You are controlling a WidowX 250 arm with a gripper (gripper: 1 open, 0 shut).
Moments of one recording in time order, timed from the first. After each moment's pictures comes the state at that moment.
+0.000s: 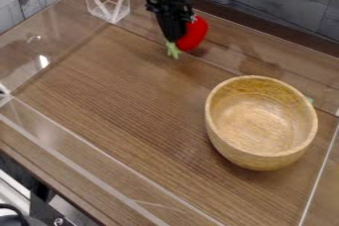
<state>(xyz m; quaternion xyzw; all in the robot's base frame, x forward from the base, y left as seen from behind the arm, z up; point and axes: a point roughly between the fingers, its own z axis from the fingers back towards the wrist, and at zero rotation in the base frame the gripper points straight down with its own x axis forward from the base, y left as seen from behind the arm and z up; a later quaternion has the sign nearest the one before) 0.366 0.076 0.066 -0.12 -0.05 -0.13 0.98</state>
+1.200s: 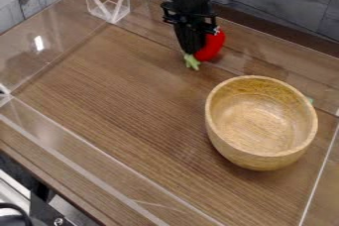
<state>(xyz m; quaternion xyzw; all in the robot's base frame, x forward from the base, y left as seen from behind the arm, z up) 0.368 0.042 0.053 -0.12 -0.04 -0.09 0.99</state>
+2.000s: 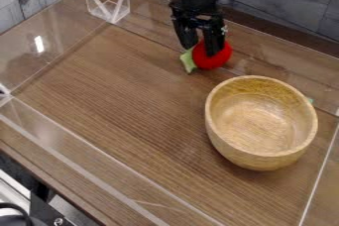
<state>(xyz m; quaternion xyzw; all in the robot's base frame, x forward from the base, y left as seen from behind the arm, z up) 0.369 0.032 0.059 -0.13 -0.04 -0.12 0.98</state>
